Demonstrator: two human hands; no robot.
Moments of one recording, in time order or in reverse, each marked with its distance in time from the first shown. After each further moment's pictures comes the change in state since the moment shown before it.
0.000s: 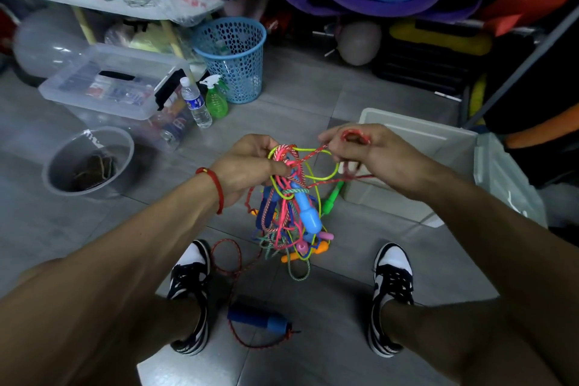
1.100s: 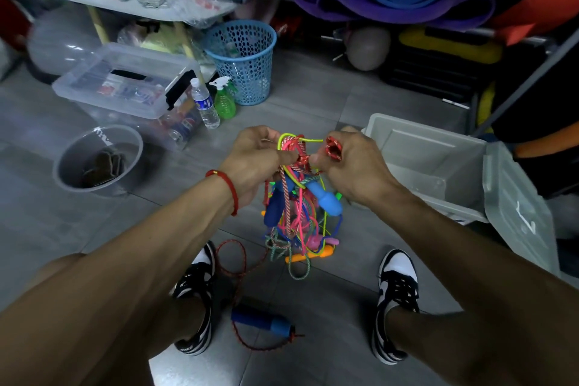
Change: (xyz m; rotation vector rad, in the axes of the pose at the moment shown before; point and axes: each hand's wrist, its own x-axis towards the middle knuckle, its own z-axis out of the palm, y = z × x) left_hand -0.006 0.009 -0.001 -0.212 0.181 -0.005; right_hand 0.019 -0.004 0.053 -0.548 0.319 -0.065
